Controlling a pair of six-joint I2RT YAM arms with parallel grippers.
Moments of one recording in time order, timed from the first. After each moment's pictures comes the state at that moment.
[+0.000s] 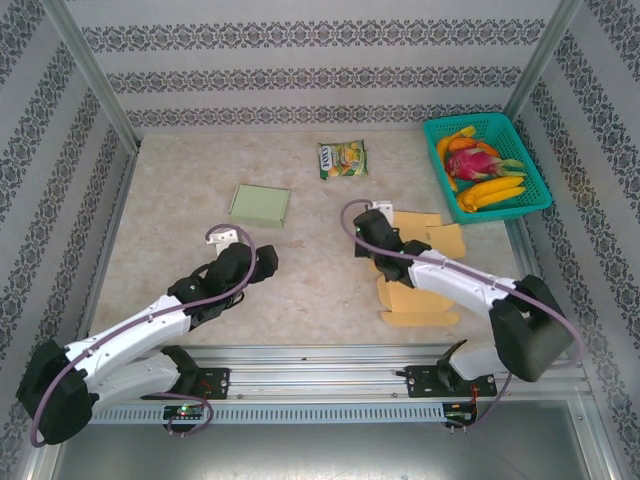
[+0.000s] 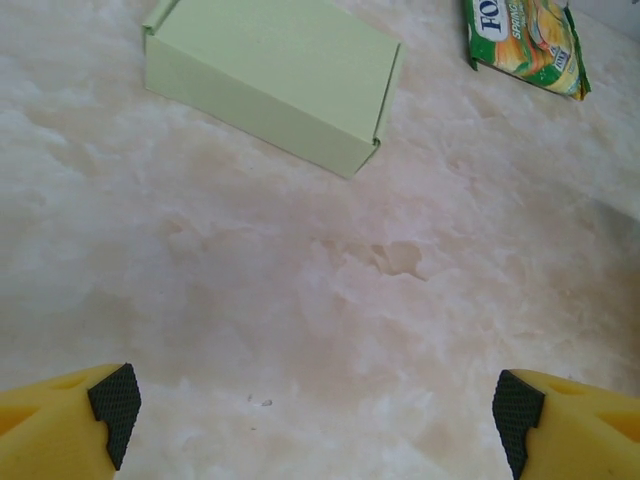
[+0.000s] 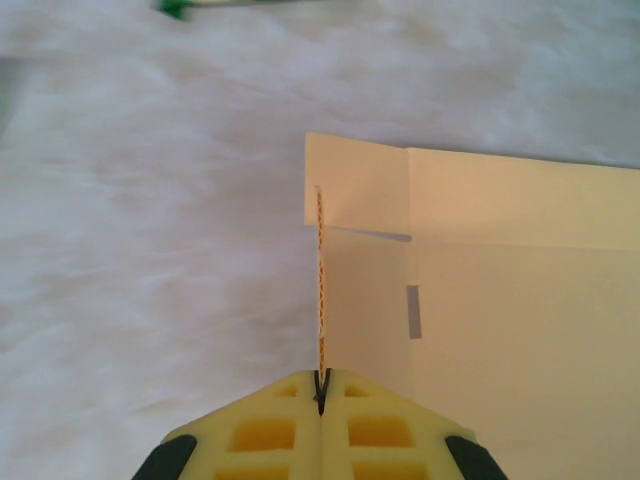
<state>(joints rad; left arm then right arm) -0.69 0.99 0.58 -0.32 -0.42 -0.84 0.69 1.39 0.81 -0.22 0.41 0.51</state>
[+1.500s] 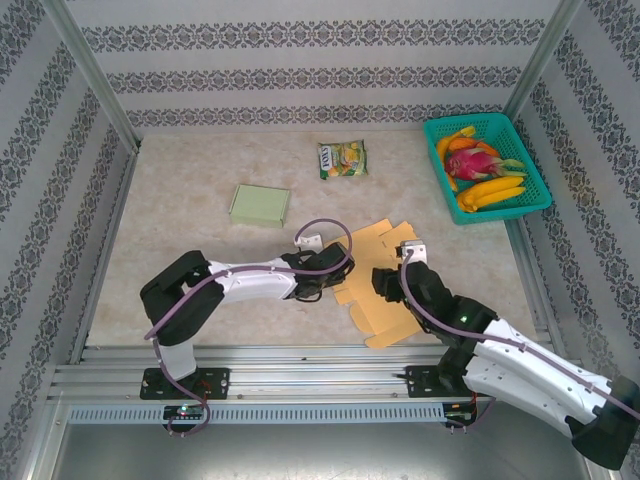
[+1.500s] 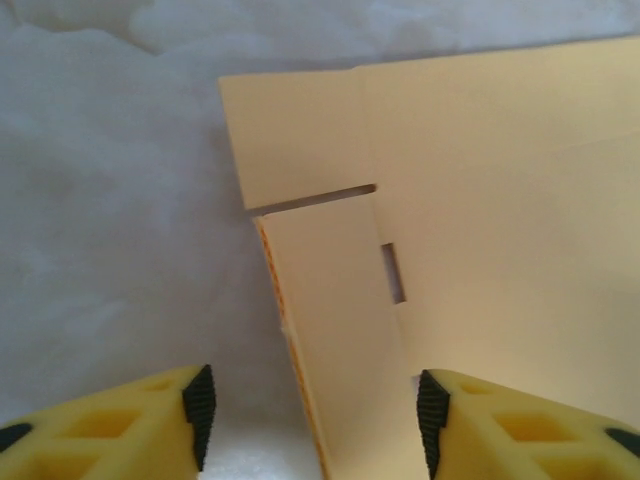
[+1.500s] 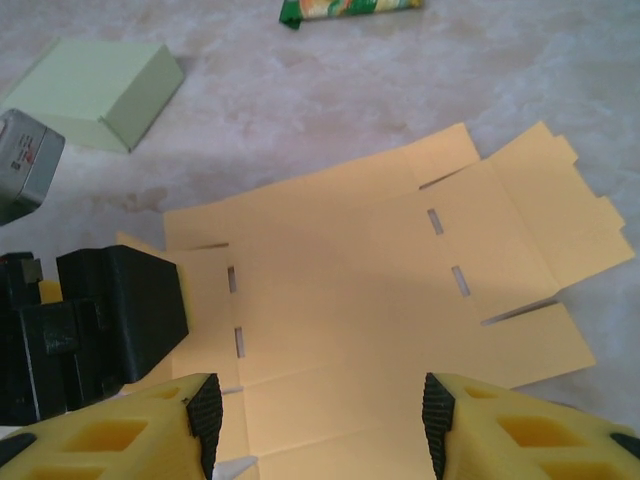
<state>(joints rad) -0.95 1.82 1.09 -0.32 -0.36 -1.17 0.82 0.70 0.48 -0.43 0.37 0.54</state>
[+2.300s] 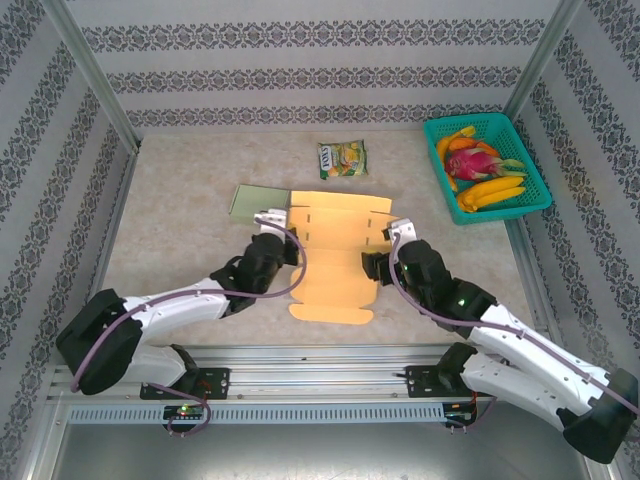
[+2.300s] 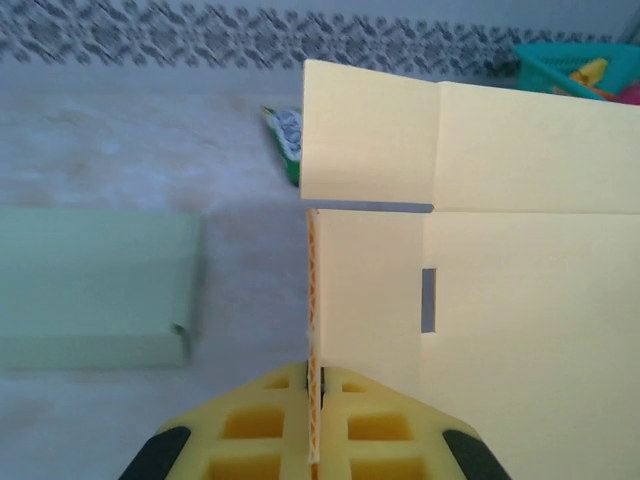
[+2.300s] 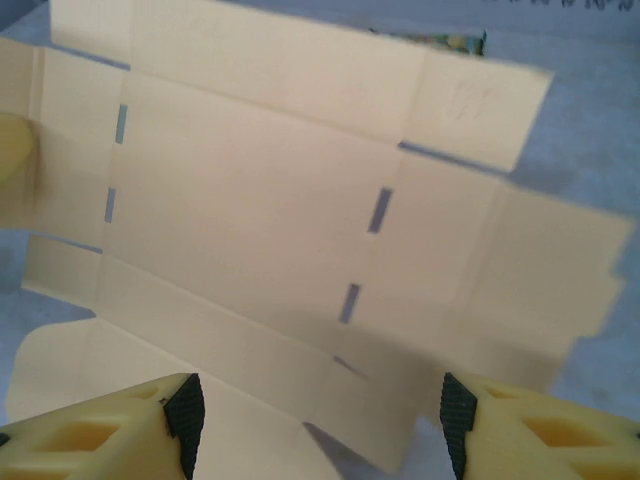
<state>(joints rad) -0.75 1.32 0.61 0.36 -0.46 -0.31 0.75 0.82 0.66 -0.37 0.28 0.26</state>
